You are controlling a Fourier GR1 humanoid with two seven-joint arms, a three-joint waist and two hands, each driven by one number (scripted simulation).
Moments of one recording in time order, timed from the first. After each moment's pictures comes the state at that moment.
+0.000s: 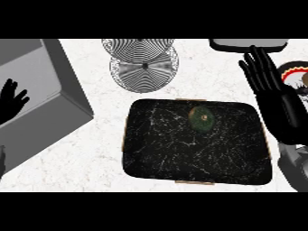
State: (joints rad) left arm -0.19 0.54 -0.04 -1.29 0.17 0.30 0.18; right arm -0.32 -0.51 0.31 -1.66 -0.48 -0.20 -0.17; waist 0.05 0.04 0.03
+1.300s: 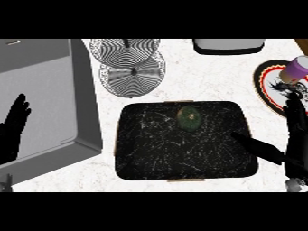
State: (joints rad) left arm -0.01 0.40 0.04 -1.46 0.06 0.19 0.08; right arm -0.02 -0.55 0.35 -1.70 -0.13 -0.84 0.15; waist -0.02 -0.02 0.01
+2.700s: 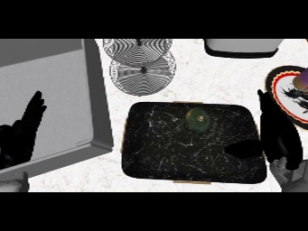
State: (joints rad) left arm -0.03 0.25 0.08 -1.52 -0.07 0.10 0.12; right arm -0.38 -0.75 0.71 -1.71 0.41 -0.44 1.18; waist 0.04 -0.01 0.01
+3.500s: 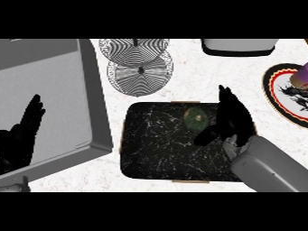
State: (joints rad) left arm -0.01 0.19 0.13 -1.56 -0.12 0.06 0.12; right arm -0.56 -0.46 0.73 -1.47 0.43 -0.27 1.25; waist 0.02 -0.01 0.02
